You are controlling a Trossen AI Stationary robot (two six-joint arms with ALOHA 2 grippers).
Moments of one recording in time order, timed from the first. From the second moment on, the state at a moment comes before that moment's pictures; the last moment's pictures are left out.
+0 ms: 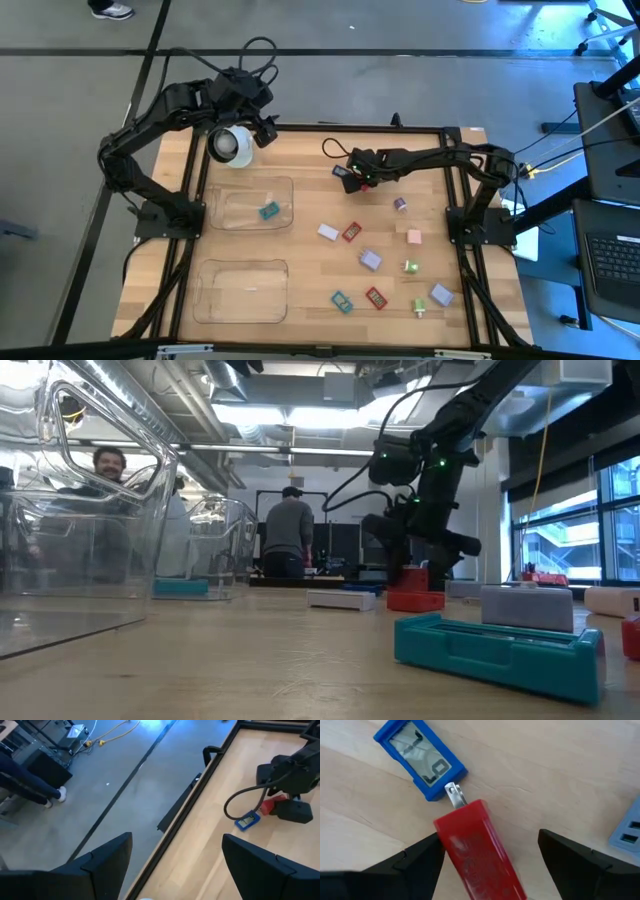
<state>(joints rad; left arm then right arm) 0.37 1.43 1.90 -1.19 -0.43 0.07 -0.32 1.79 1.02 -0.49 0.16 0.85</state>
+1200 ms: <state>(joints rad) 0.27 1.56 1.90 -0.97 -0.41 -0.20 -0.42 1.18 1.02 -0.22 -0.16 0.27</state>
